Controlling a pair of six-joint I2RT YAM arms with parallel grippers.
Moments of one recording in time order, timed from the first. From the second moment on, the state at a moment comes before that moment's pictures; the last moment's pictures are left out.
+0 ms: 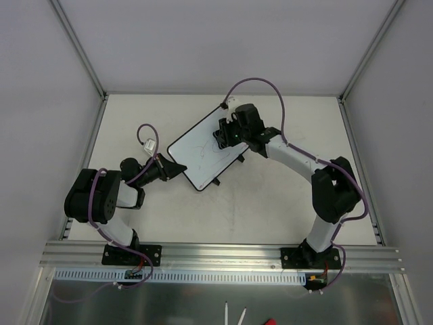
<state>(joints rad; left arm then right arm) -0.06 1.63 0.27 1.23 0.83 -0.80 0.62 1.77 1.34 -0.17 -0.14 0.12</state>
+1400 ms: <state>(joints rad) -0.04 1.64 0.28 1.22 0.86 -0.85 0.80 1.91 1.34 0.09 0.10 0.02</state>
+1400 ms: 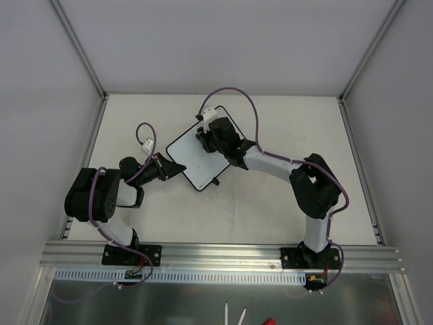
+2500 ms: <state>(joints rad) -0.04 1.61 0.28 1.16 0.85 -0.82 1.00 1.88 1.23 0.24 0.18 0.04</state>
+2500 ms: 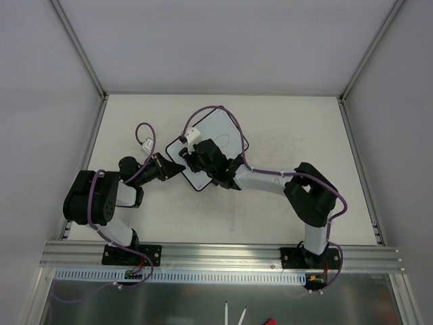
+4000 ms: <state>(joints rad) -0.04 1.60 0.28 1.16 0.86 -0.80 0.81 1.81 1.08 0.29 0.17 0.22</state>
